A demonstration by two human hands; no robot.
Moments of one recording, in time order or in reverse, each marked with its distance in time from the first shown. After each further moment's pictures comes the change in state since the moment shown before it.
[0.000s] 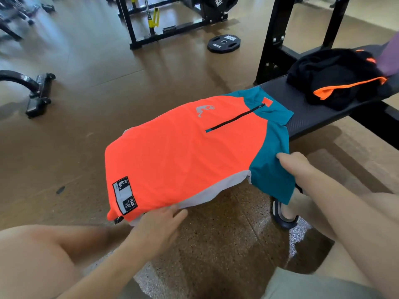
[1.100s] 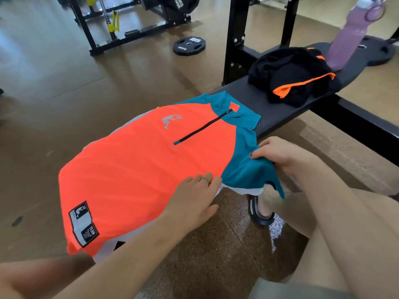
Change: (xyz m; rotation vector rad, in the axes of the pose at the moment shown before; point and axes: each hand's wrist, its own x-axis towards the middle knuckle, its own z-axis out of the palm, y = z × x) left_hand 0.151 0.083 -0.062 -0.041 0.150 0.127; right_hand 0.002 -0.021 -0.062 0.033 -0.315 -0.074
